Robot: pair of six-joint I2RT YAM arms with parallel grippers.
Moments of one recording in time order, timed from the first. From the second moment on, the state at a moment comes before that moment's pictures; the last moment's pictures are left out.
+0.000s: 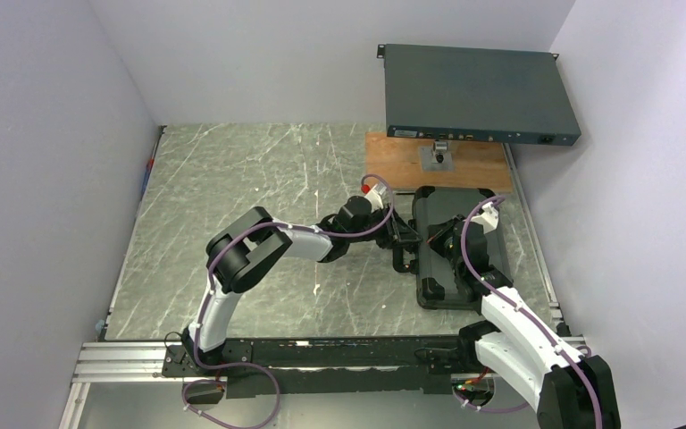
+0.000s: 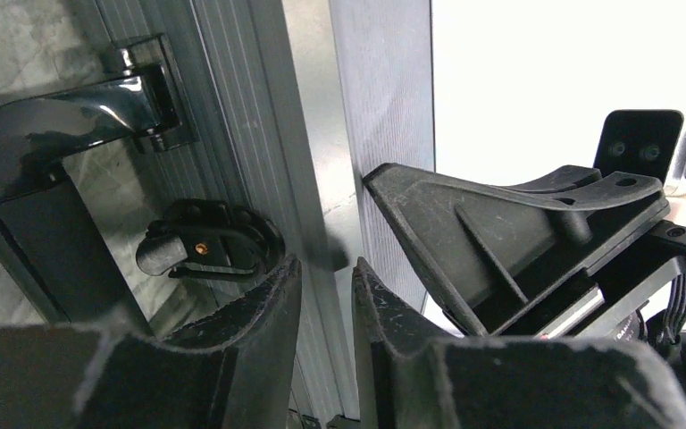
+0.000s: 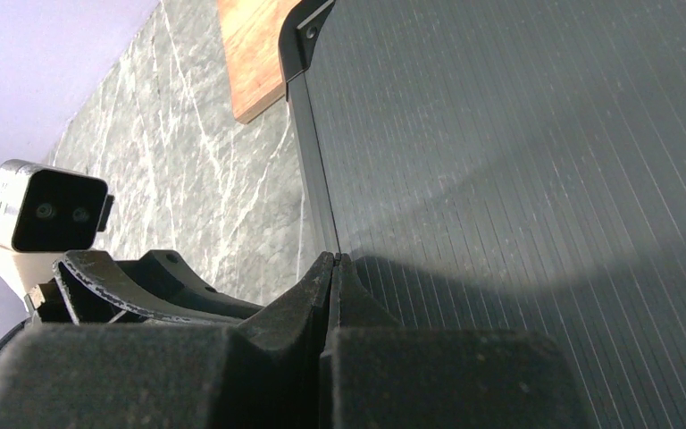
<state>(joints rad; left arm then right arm) -0.90 2.11 1.18 0.68 0.36 -1.22 0.30 0.85 0.33 0.06 0.23 0.83</state>
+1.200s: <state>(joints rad) -0.88 2.16 1.20 0.70 0.39 -1.26 0.30 0.86 0.33 0.07 0.23 0.83</state>
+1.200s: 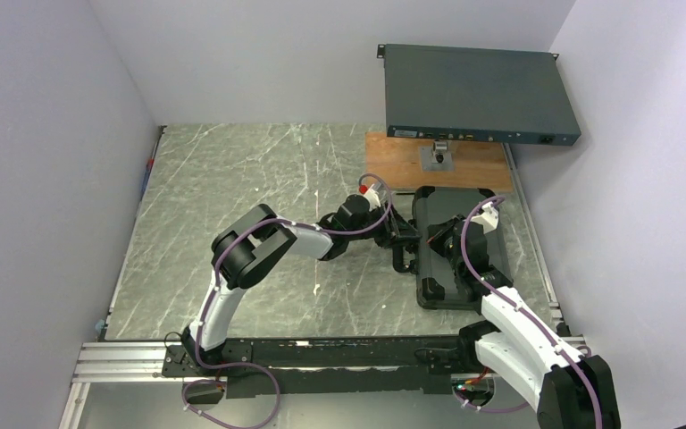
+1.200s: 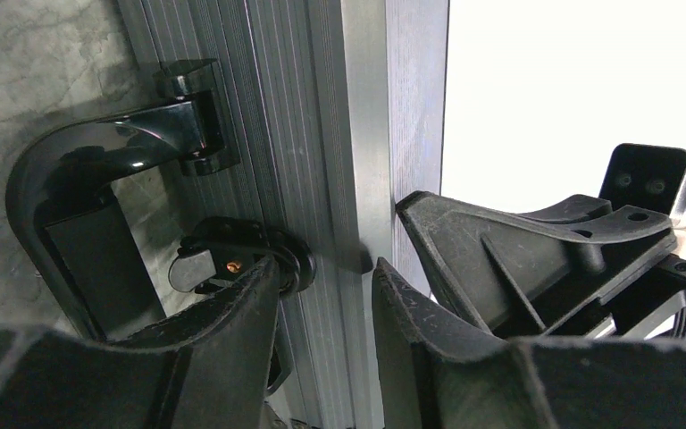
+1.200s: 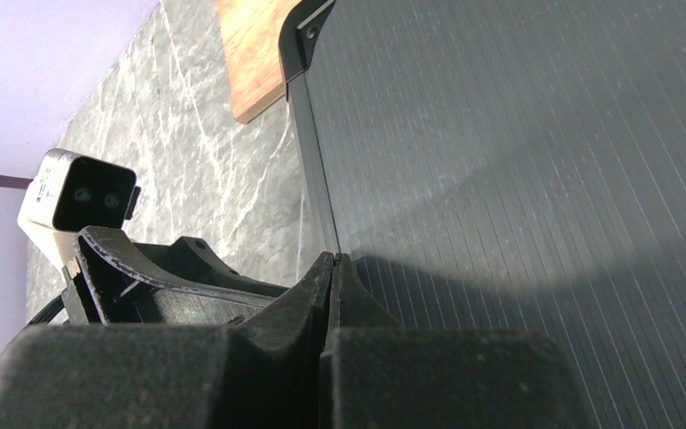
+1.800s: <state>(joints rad) -0.91 2.15 1.16 0.86 0.39 -1.39 0.30 0.86 0.33 0.07 0.23 0.83</state>
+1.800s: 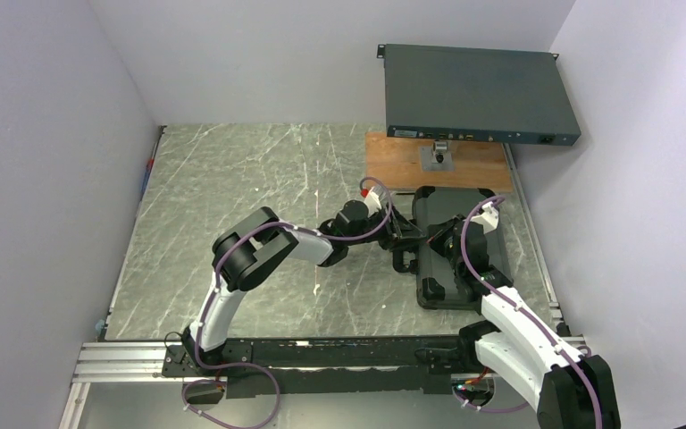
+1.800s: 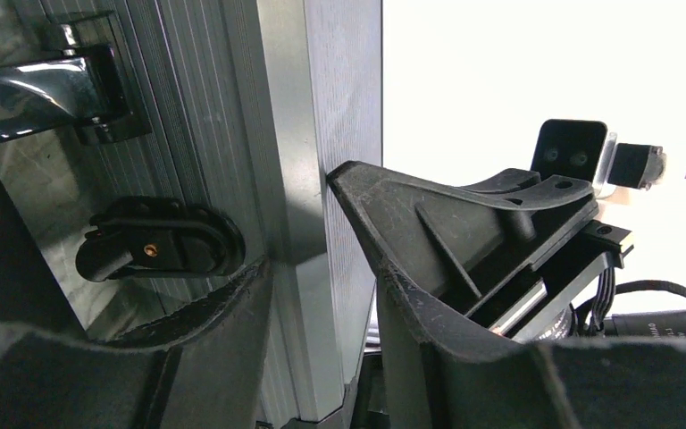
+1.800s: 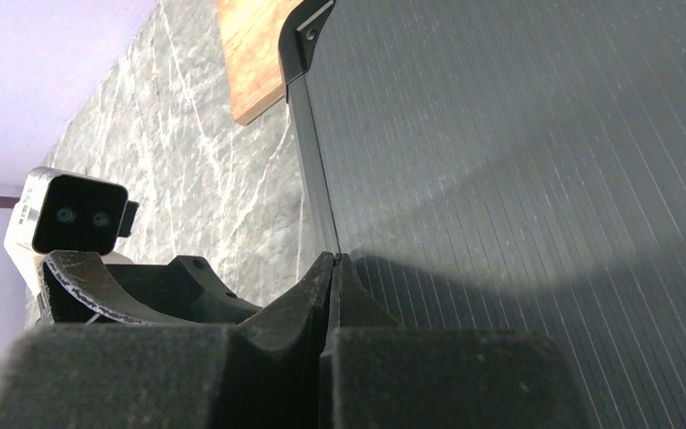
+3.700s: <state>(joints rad) -0.91 2.28 1.67 -0.20 0.20 -1.01 0.30 0.91 0.36 0.08 0.24 0.83</state>
